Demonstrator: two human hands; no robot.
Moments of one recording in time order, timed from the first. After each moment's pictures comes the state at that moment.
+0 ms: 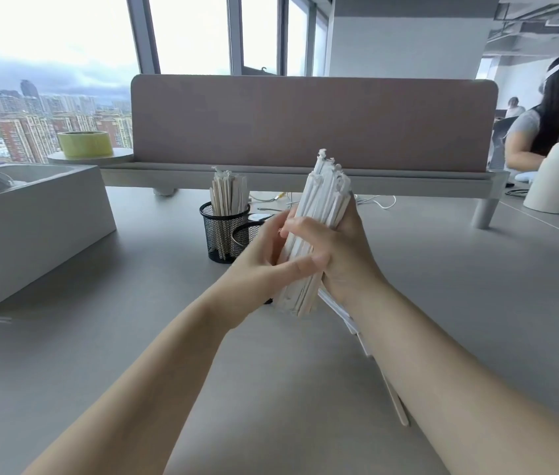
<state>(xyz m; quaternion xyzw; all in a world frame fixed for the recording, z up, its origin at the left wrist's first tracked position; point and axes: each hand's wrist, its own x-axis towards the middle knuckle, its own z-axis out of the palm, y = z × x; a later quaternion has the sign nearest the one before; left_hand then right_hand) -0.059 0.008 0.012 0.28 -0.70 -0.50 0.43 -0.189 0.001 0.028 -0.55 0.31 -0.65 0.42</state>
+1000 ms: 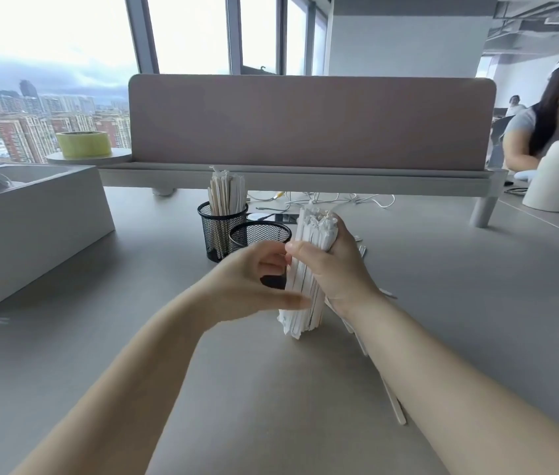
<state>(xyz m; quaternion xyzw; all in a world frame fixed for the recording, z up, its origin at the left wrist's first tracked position) -0.042 0.001 0.005 0.45 -0.74 -0.39 0.31 -0.197 -0.005 0.001 -0.59 0.41 -0.61 0.33</state>
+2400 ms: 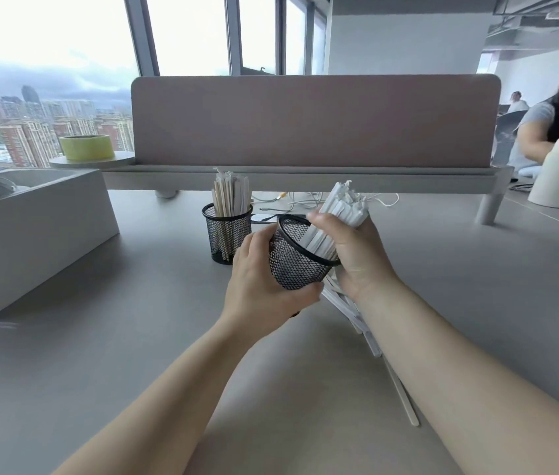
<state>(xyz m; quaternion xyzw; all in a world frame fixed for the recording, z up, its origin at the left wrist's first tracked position) -0.069 -0.001 -0.024 0.49 -0.70 -0.15 0.49 -0.204 -0.025 0.013 -0.47 0.32 -0.69 0.45</state>
